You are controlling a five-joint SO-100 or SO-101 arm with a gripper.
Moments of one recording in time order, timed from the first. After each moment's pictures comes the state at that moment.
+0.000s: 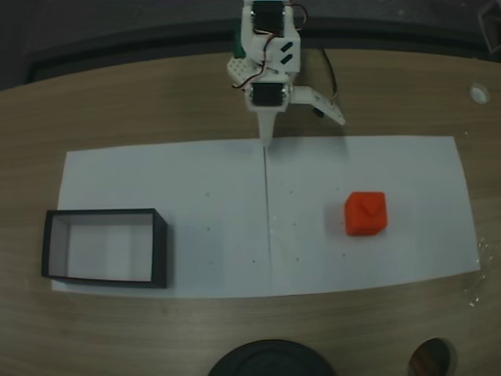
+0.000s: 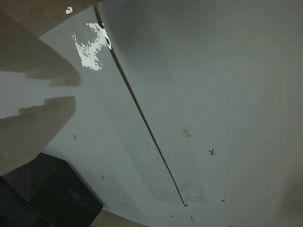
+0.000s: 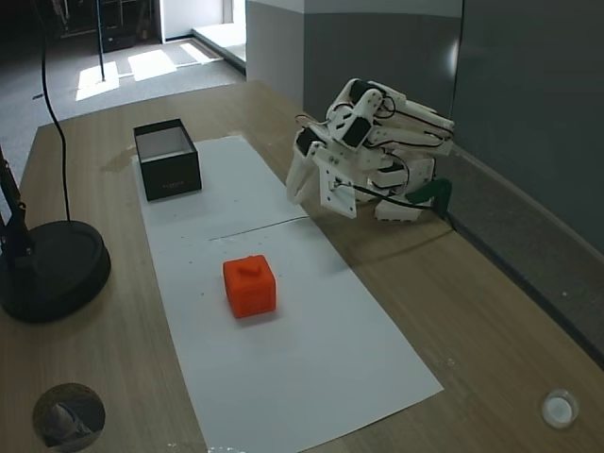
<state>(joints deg) 4.6 198.1 173.8 74.1 0.7</state>
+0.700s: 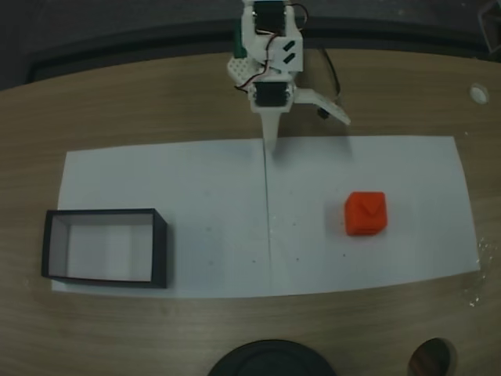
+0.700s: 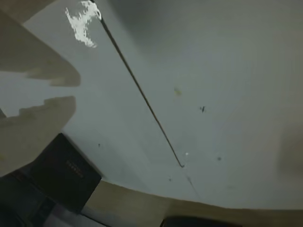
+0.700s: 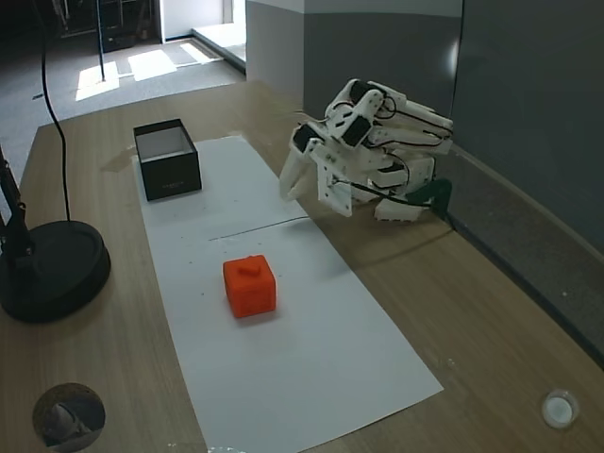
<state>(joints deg) 3.1 198.1 173.8 65.7 0.7</state>
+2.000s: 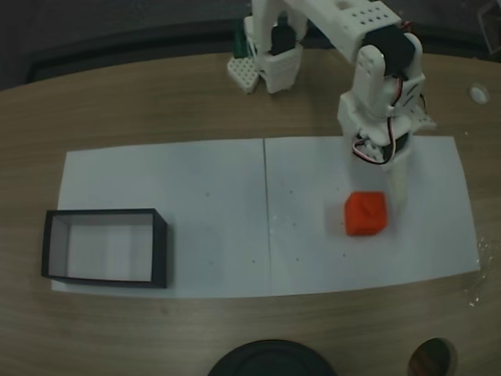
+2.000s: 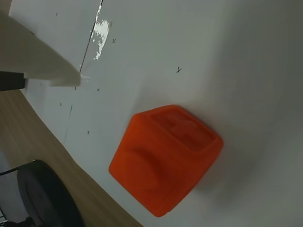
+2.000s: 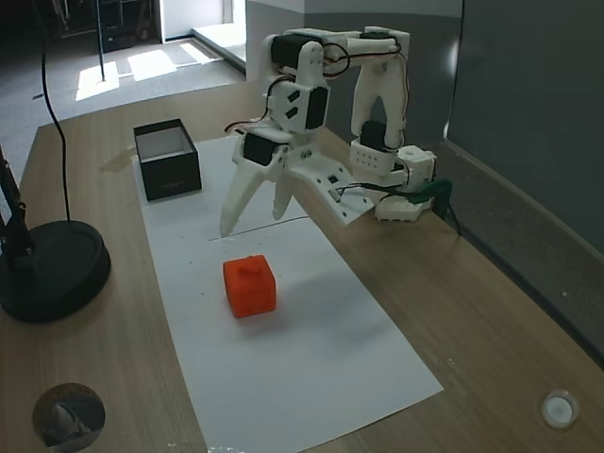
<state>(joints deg) -24.5 92.7 86.9 82.9 -3.2</state>
